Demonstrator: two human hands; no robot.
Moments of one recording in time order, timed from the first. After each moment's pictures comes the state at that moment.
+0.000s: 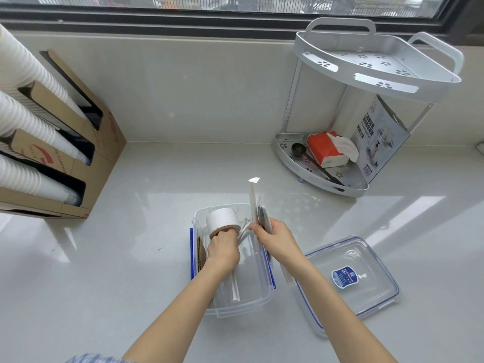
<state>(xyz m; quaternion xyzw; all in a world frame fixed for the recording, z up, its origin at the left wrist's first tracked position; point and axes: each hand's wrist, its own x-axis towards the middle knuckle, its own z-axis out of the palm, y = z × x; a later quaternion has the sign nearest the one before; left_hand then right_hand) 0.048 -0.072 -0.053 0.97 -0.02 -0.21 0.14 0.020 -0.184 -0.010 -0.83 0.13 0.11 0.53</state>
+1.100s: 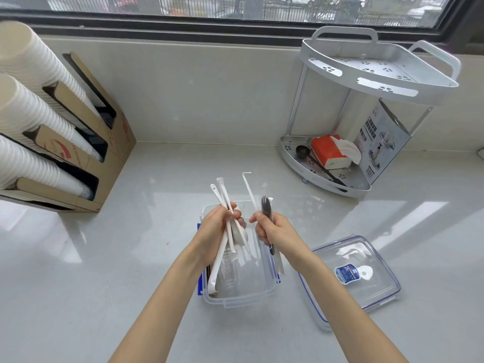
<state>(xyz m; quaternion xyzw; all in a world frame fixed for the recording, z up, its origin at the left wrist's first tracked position) 0.034 -0.036 0.014 0.51 0.10 -0.24 0.82 0.010 -0.174 0.010 -0.75 0.10 0.13 0.64</state>
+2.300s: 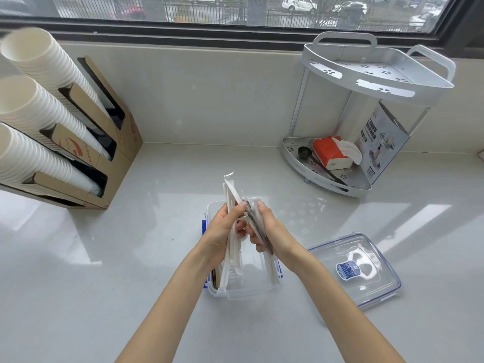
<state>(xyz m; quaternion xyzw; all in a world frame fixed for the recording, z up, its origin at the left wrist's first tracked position) 0.019 -0.036 0.005 0.57 0.02 -0.23 0.79 -0.008 -0.153 0.034 -0.72 0.07 0.21 0.66</state>
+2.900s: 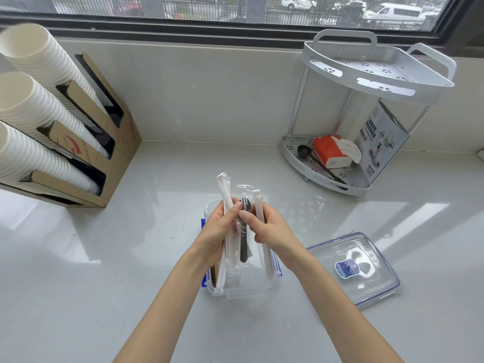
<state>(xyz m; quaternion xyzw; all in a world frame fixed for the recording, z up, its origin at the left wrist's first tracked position) 0.018 -0.030 0.006 0.56 0.01 -0.21 0.80 -0.006 -0.152 0.029 -0.75 0.05 0.12 0.65</state>
